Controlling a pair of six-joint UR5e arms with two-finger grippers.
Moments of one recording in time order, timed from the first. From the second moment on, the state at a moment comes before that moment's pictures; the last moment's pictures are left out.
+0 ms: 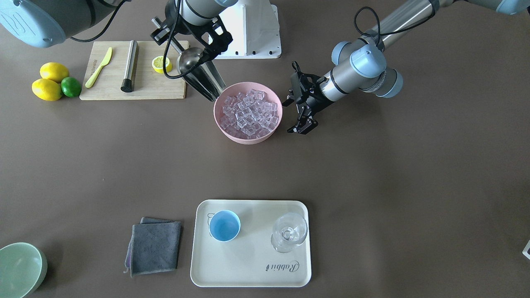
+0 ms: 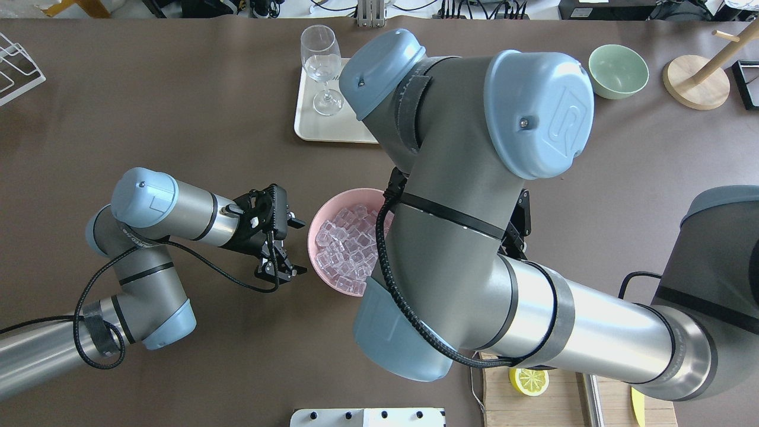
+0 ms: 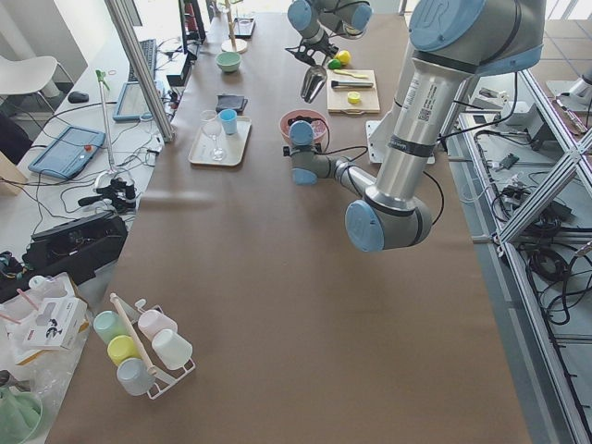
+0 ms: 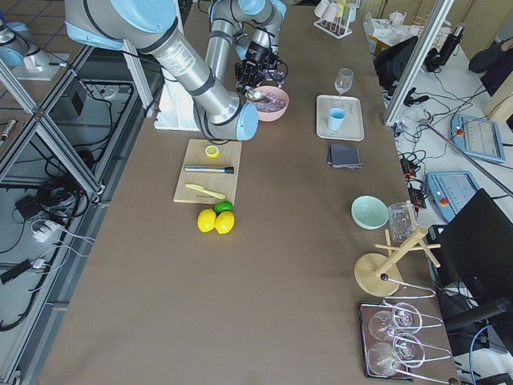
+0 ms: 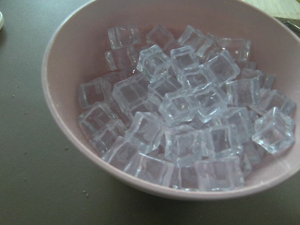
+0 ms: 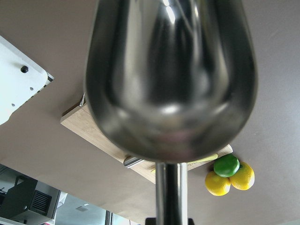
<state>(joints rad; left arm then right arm) -0.55 -1.99 -1.49 -2.60 -2.09 -0.01 0.54 -0.54 1.84 -2.97 1.97 -0.06</state>
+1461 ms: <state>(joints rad) -0.53 -1.99 -1.47 -2.65 -2.04 -0.01 0.45 -0.38 1.48 -2.95 1.88 0.00</state>
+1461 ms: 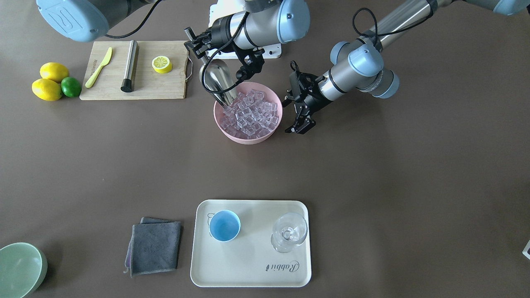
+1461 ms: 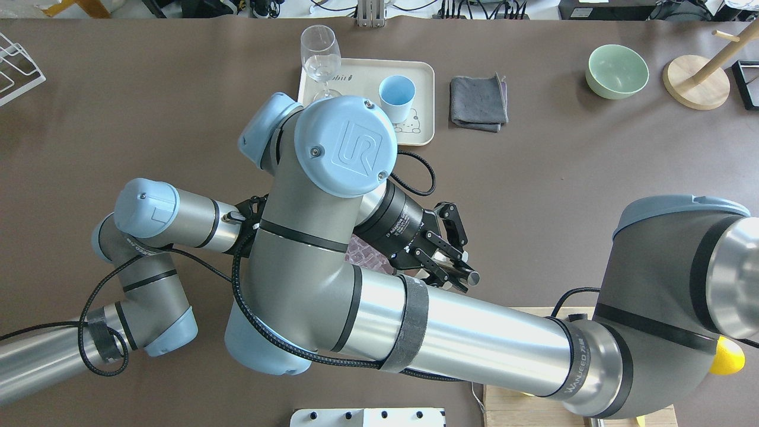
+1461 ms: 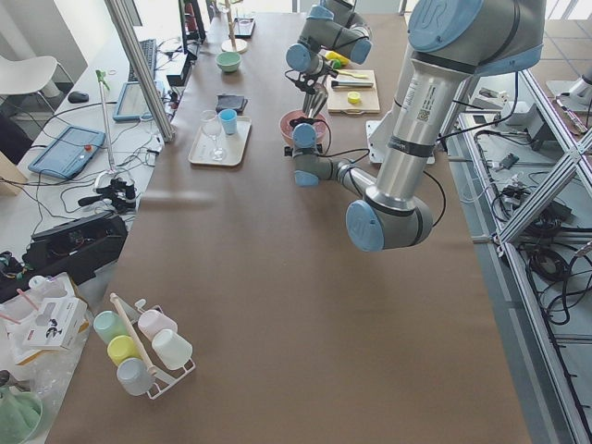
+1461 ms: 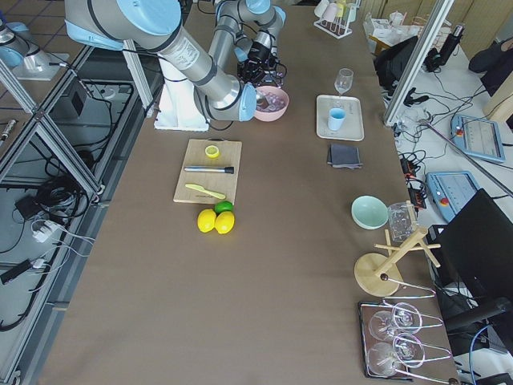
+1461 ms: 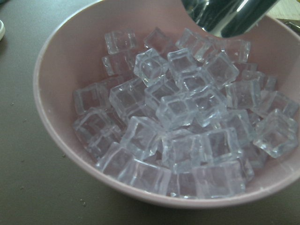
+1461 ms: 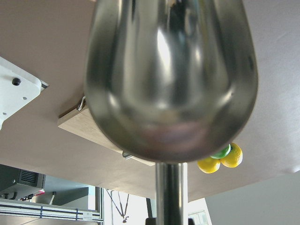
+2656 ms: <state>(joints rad) -0.50 -1.99 -1.47 -2.70 -1.97 -0.02 0.41 -0.52 1.54 -2.75 1.87 0.07</state>
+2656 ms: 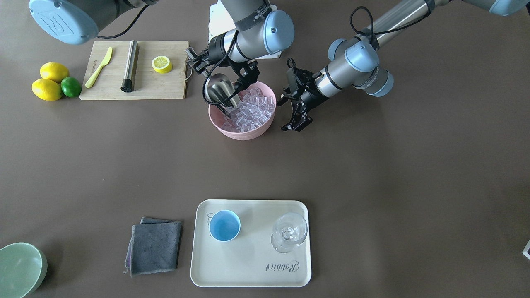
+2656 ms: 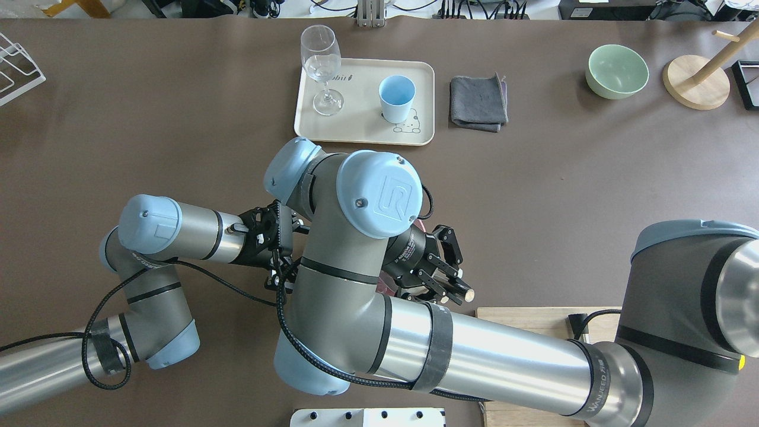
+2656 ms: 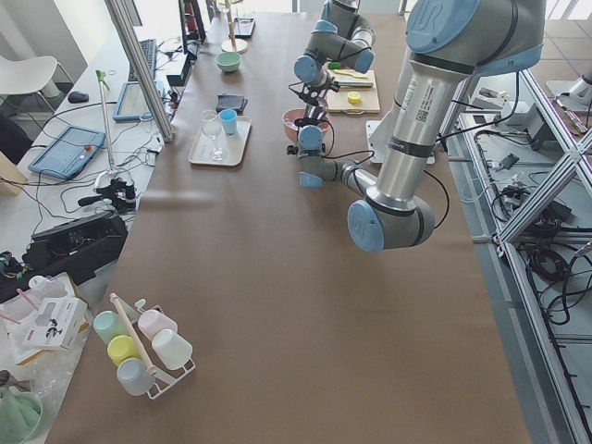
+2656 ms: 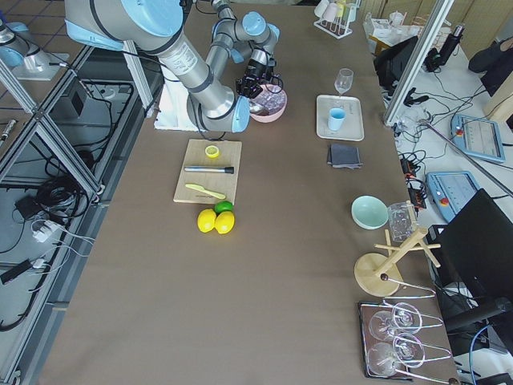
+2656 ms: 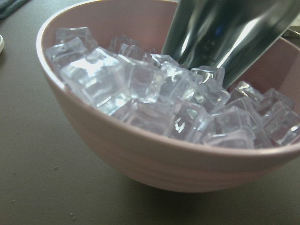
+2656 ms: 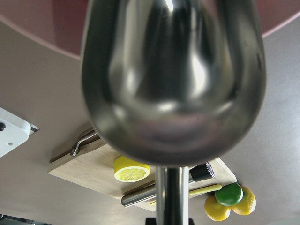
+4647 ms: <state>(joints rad) -0.50 -1.97 -1.47 -2.71 -1.96 -0.02 0.41 -0.73 1.76 -2.43 1.93 0.11</state>
